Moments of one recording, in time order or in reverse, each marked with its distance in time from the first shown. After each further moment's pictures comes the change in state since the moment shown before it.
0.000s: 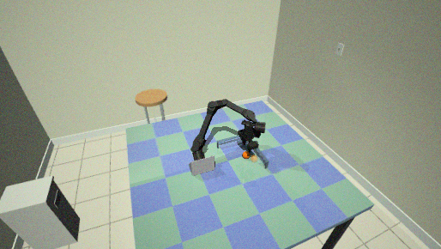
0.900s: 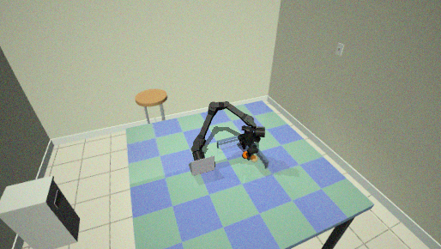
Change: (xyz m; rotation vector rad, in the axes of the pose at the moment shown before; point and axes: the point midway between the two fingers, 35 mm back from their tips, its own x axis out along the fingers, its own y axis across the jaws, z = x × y) arm 0.040 0.000 0.003 -0.018 -0.004 0.003
